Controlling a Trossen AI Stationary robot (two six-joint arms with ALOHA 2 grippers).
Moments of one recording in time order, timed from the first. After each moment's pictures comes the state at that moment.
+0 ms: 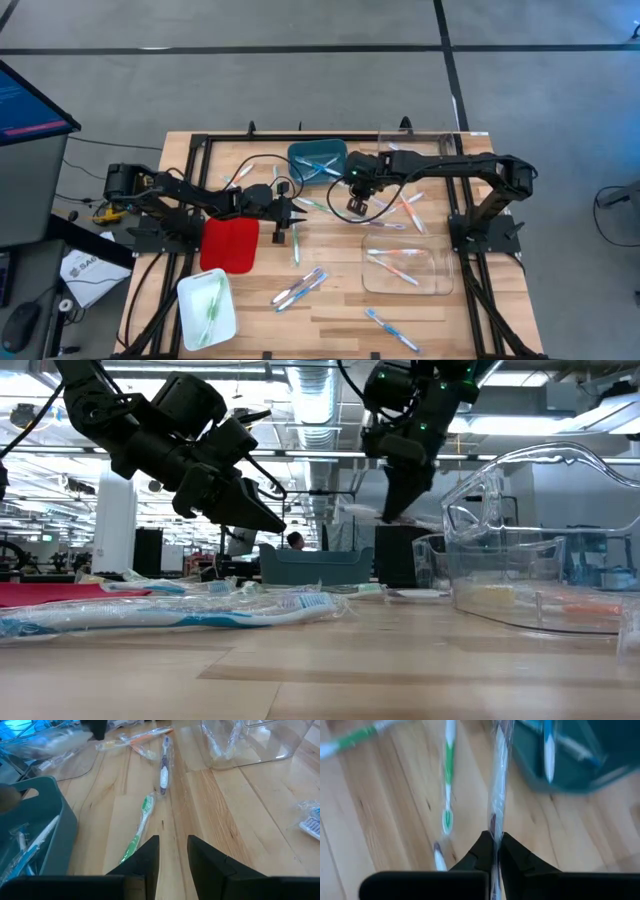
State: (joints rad) left arm 0.11 1.50 0.47 0.56 0.03 0.27; right arm -0.22 1.64 1.22 -0.70 0.10 0.11
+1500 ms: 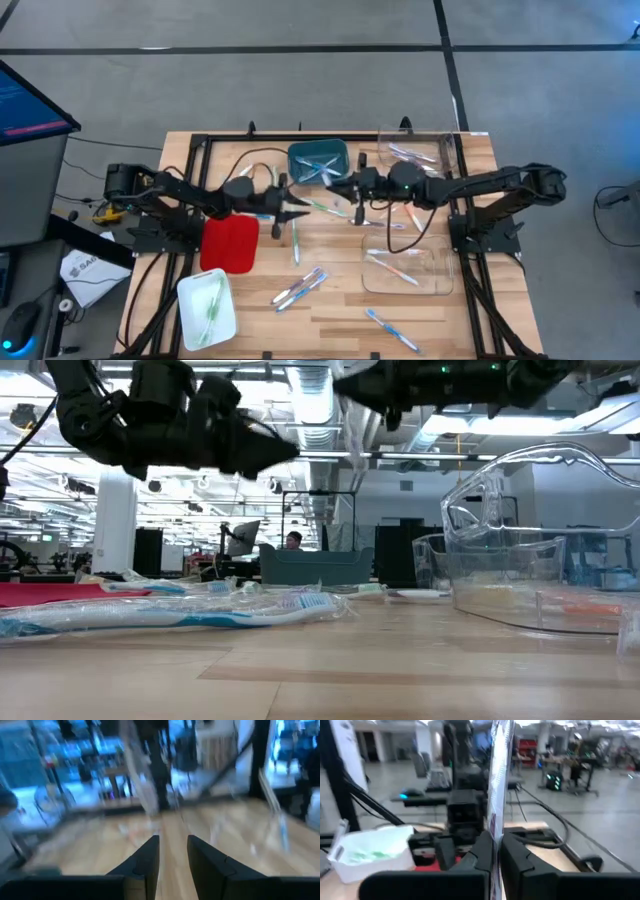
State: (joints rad) left arm 0.16 1.50 0.40 1.08 0.22 0.13; right arm -0.10 1.40 0.76 0.65 -0.02 -0.01
